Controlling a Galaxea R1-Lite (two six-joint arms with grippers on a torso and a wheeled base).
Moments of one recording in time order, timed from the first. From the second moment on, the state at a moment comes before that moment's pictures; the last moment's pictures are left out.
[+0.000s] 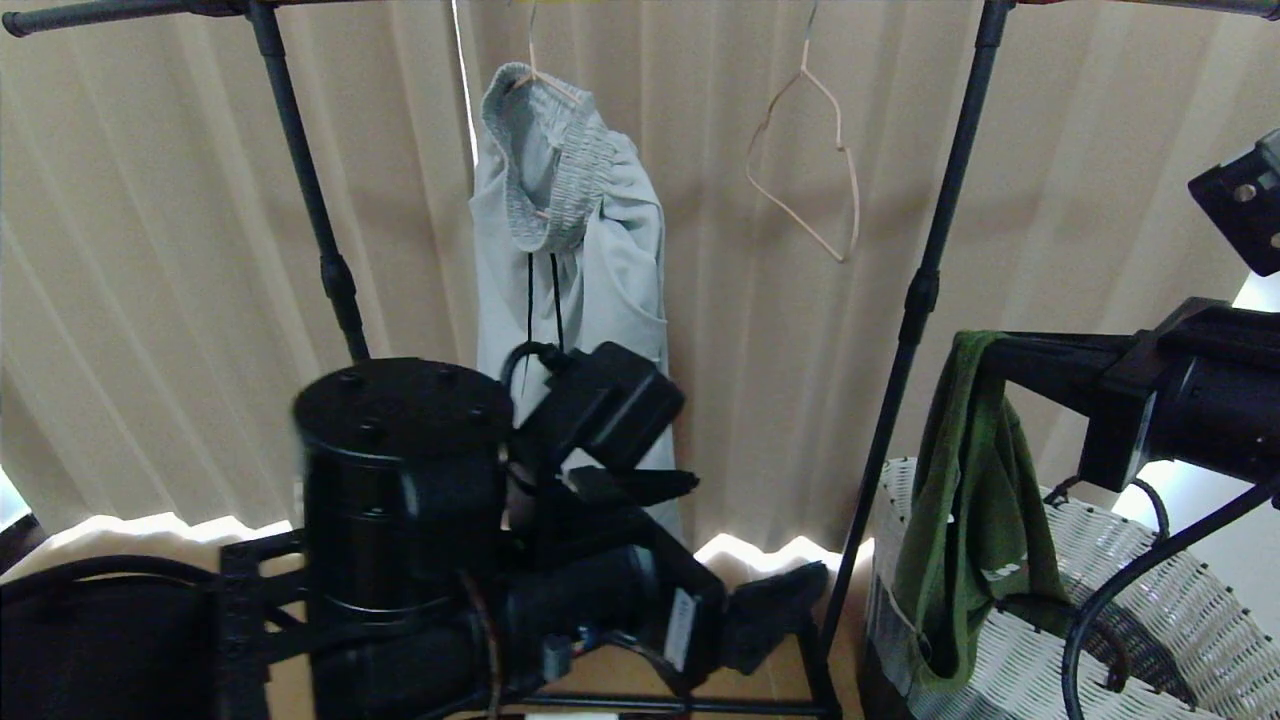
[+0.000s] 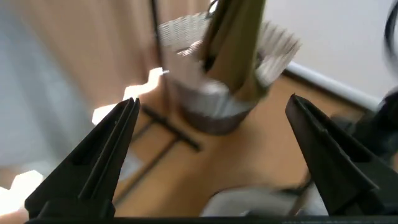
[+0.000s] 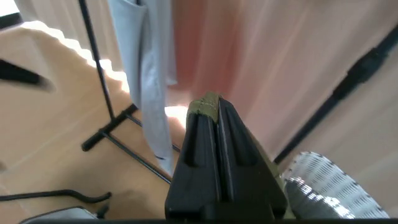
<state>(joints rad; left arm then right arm) -0.95 1.65 -0.79 -0.61 -0.05 -0.12 0.56 1.25 -0.86 -0.19 -0.04 -0.05</state>
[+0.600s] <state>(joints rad) -1.03 2.02 -1.11 -0.61 0.09 -0.17 0.59 1.25 -0.85 -0.23 -0.04 -0.05</state>
